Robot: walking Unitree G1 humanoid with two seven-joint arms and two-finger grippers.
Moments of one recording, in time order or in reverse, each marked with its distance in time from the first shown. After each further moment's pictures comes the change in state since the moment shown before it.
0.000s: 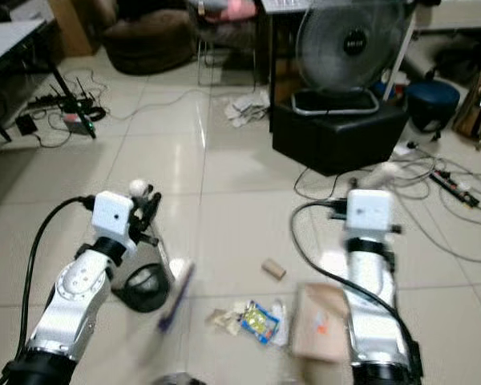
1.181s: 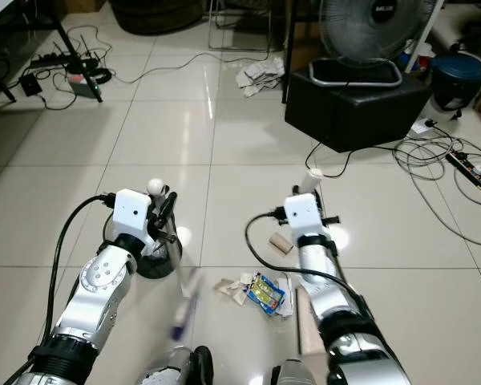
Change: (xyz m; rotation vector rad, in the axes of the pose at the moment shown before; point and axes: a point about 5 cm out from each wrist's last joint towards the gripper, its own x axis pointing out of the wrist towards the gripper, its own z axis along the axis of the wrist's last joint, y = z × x) left arm 0.018 -0.024 -0.003 -0.122 0.004 -0.032; right arm 0.021 0.074 -0.039 -0.100 -0.006 0.208
